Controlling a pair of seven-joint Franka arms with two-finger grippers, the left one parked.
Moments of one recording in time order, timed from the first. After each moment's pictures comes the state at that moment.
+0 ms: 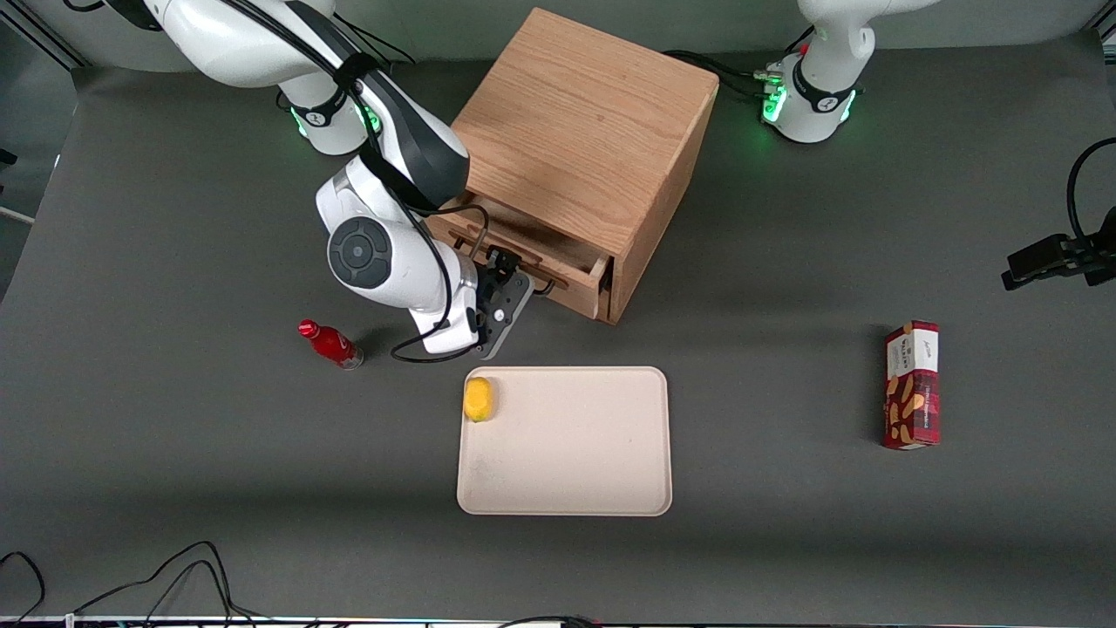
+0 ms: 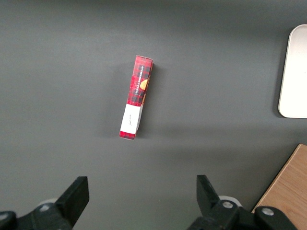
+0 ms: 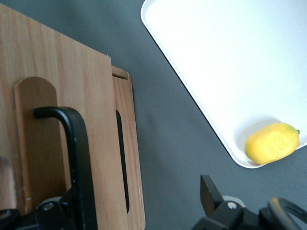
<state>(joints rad) 0.26 0.49 0.36 -1.56 0.17 1.98 -0.43</state>
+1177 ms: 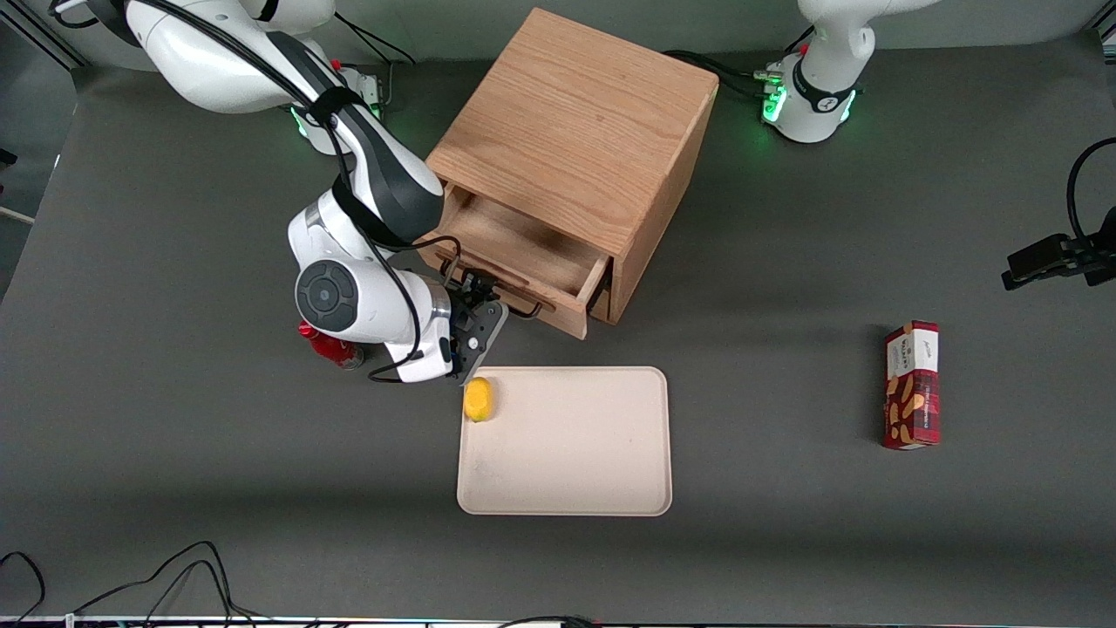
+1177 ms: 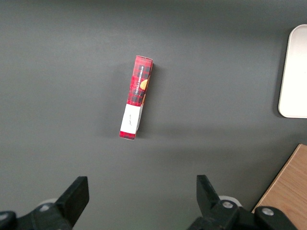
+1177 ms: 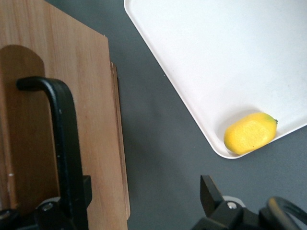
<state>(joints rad) 0.20 0.55 0.36 -1.49 0.17 1.91 -0.49</state>
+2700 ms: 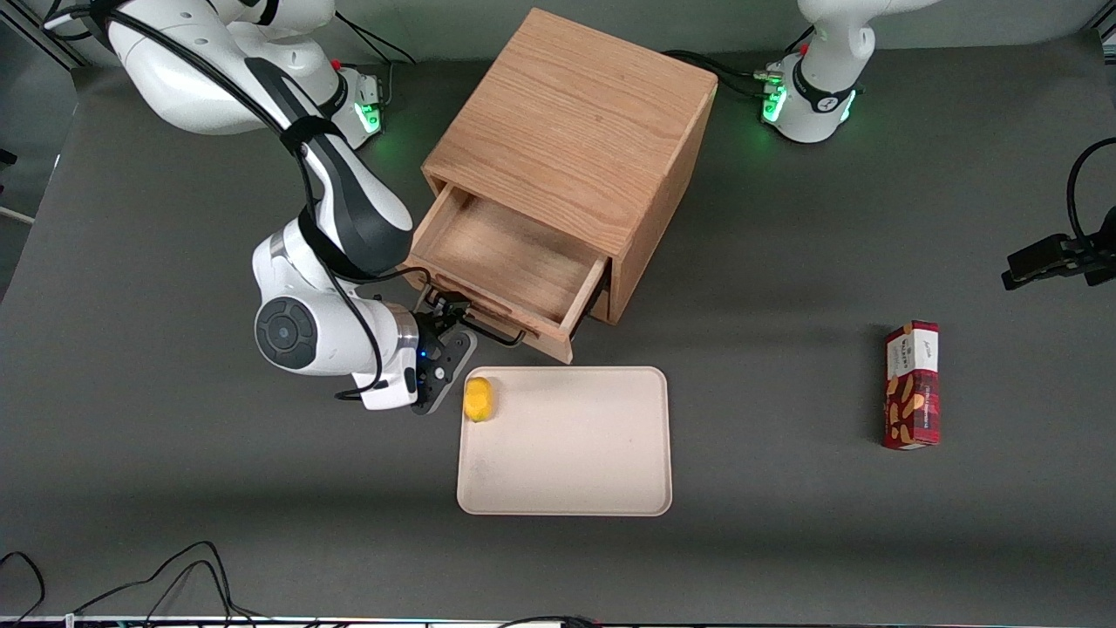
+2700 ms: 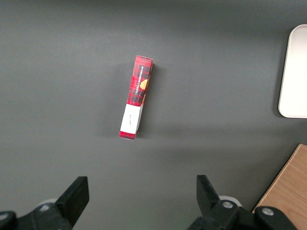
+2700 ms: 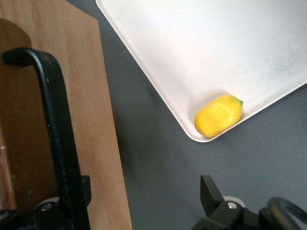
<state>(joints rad) 0.16 0.61 0.34 -1.40 0.15 1.83 -0.49</state>
